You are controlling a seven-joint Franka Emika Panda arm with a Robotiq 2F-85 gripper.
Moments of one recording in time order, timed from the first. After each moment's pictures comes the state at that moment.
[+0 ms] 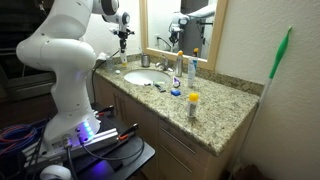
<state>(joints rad) 0.55 0.68 0.22 -1.25 0.03 1.98 0.98</state>
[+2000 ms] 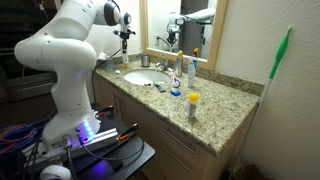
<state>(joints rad) 0.61 0.85 0.15 -0.96 0.03 1.81 1.10</state>
